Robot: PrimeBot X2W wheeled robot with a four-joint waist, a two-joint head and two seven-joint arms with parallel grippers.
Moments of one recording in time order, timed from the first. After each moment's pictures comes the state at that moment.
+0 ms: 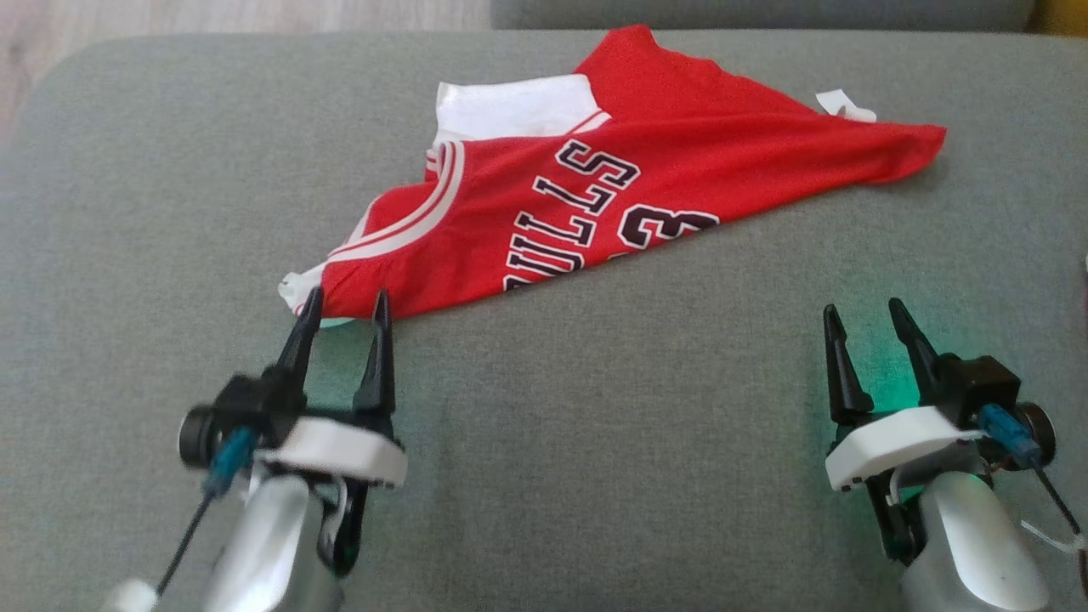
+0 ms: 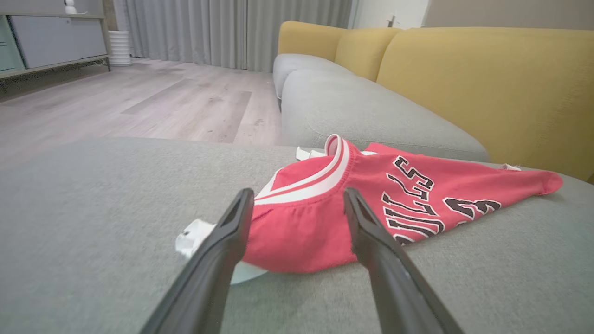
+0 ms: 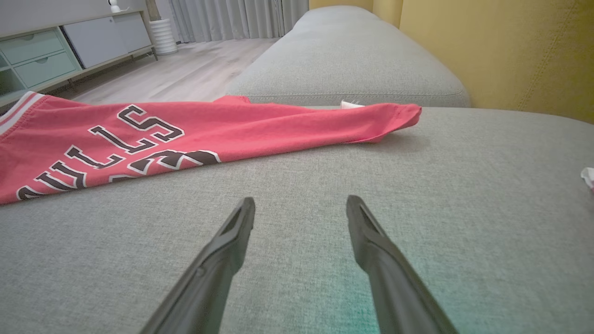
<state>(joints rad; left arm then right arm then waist) -0.29 0.05 -0.19 0.47 -0.23 -0.10 -0.26 -0.24 -0.07 -0.01 0.55 0.05 0.13 -0.25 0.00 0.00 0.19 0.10</state>
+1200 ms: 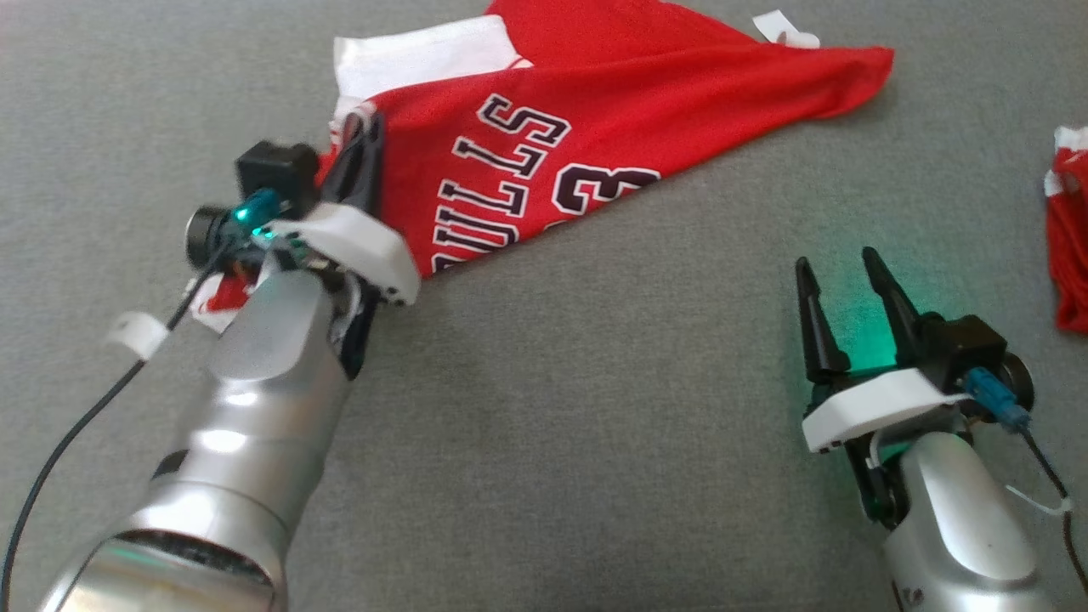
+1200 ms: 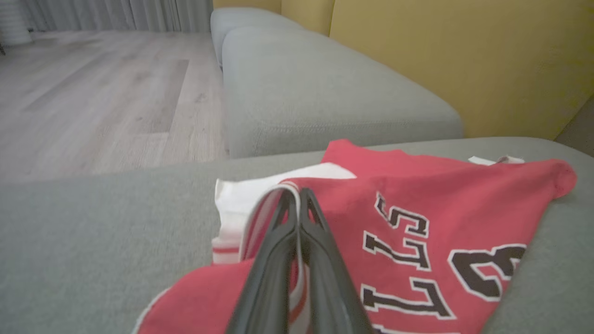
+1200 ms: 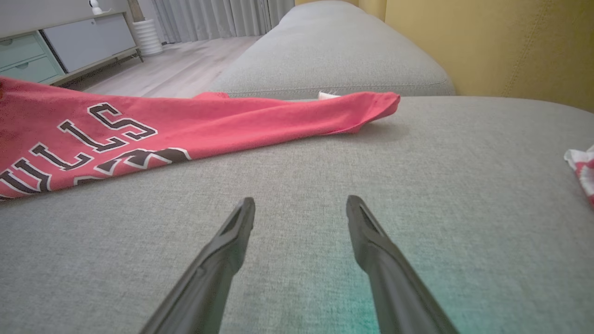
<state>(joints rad) -0.92 0.03 -0.41 1.10 -0.40 -0.13 -0.25 -0.30 -0.07 0.07 0.49 0.09 0.13 -0.25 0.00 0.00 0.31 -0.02</state>
